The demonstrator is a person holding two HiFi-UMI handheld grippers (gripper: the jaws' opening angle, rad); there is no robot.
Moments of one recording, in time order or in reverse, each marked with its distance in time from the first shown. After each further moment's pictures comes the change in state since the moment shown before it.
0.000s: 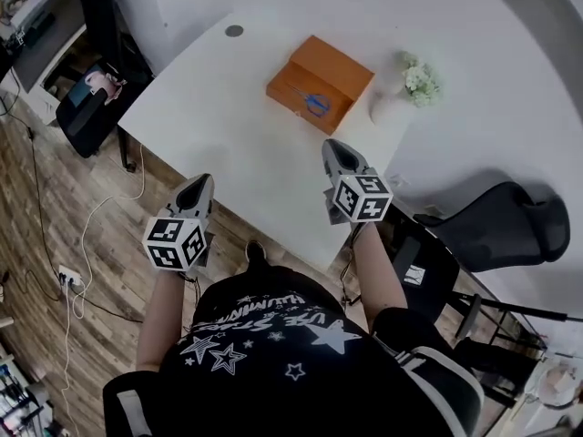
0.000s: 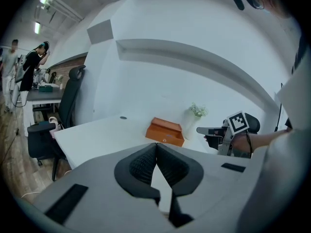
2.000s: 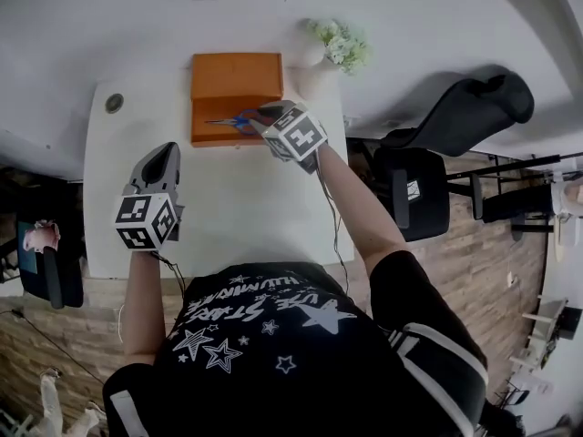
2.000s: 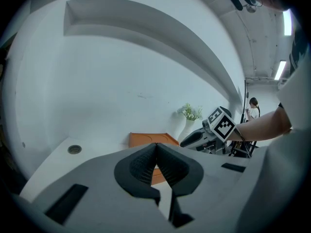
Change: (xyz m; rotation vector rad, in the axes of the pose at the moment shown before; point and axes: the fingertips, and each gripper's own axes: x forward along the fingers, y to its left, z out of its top) left arm 0.269 0.028 0.144 0.265 0.080 -0.505; right arm 0.168 -0.097 0.025 -0.163 0.435 -0.162
